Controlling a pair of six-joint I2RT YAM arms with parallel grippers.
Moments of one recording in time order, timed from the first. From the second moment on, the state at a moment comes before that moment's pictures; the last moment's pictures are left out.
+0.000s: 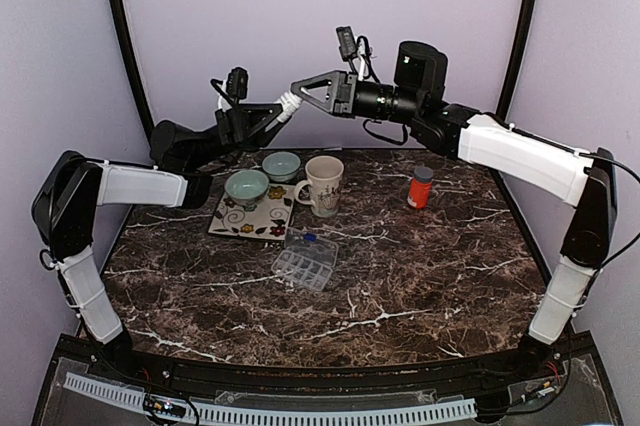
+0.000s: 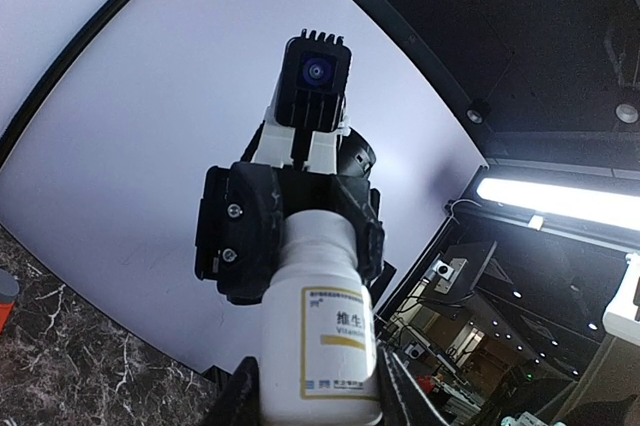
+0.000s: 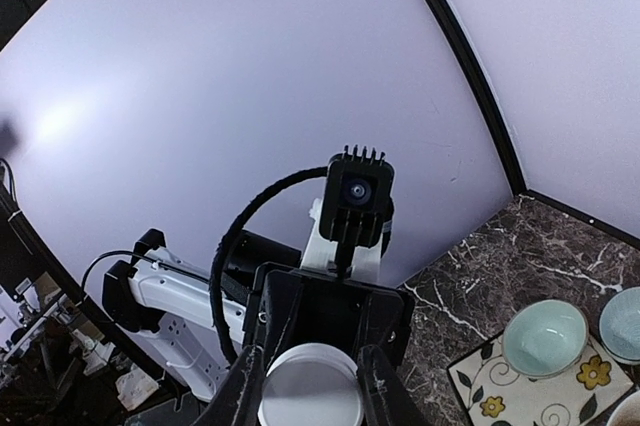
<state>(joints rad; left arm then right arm) -0.49 1.79 1.12 1.47 0.93 -1.44 0.77 1.76 1.65 0.18 -0.63 0.59</state>
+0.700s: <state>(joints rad) -0.50 1.80 1.20 1.48 0.95 -1.40 0.78 1.74 1.68 0.20 -0.59 0.64</state>
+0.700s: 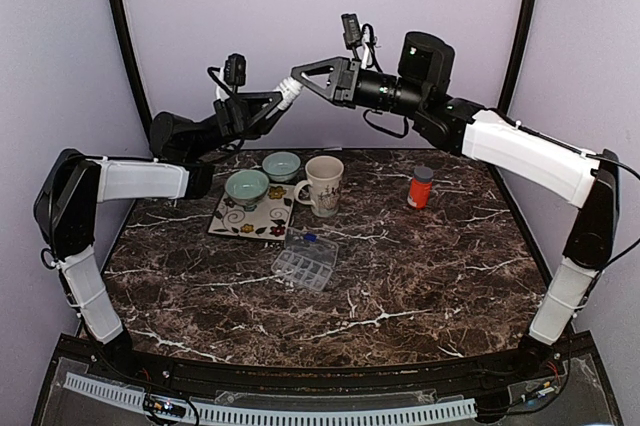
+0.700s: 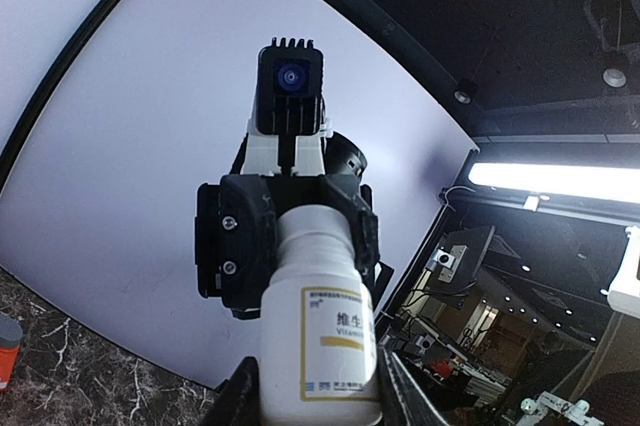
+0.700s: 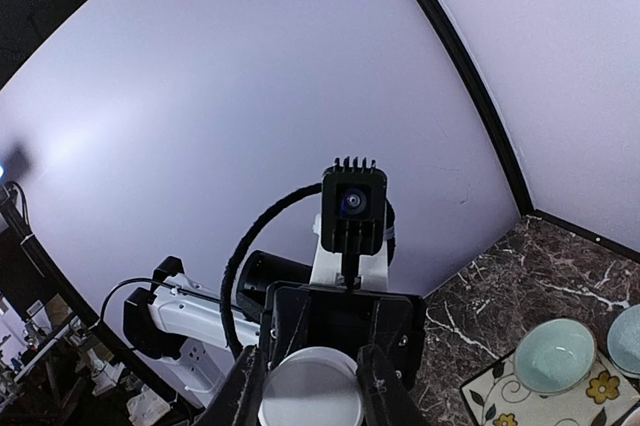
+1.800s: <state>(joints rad) -0.49 1.72 1.27 0.99 1.03 -0.93 0.78 1.78 1.81 0.02 -0.49 0.64</state>
